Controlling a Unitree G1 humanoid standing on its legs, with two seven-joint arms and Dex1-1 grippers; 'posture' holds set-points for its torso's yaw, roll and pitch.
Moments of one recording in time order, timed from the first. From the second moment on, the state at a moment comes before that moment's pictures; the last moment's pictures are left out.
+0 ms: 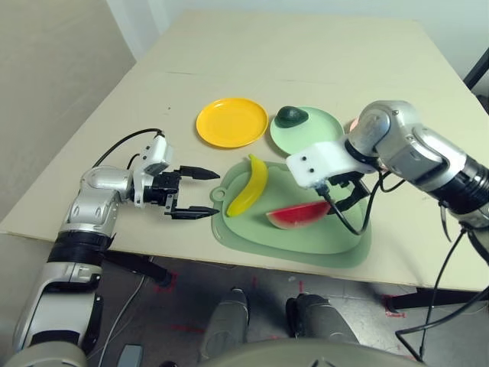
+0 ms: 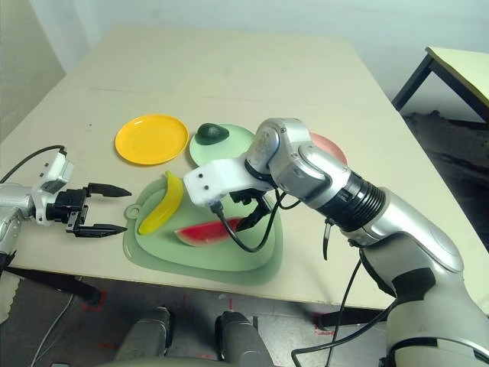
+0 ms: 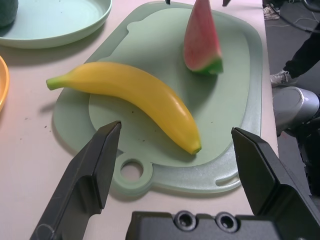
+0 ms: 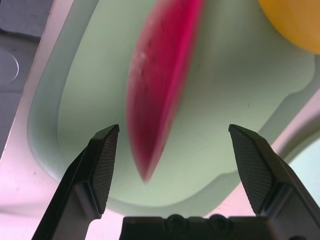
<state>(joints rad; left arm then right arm) -0.45 0.75 -0.02 0.39 -0.36 0.01 -1.57 -1.07 -0.72 0.82 -0.10 -0.20 0.55 1.61</state>
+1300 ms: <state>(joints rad) -0.46 0.75 -0.02 0.39 -0.36 0.01 -1.57 -1.00 -0.62 0.89 -0.08 -0.32 0.61 1.59</state>
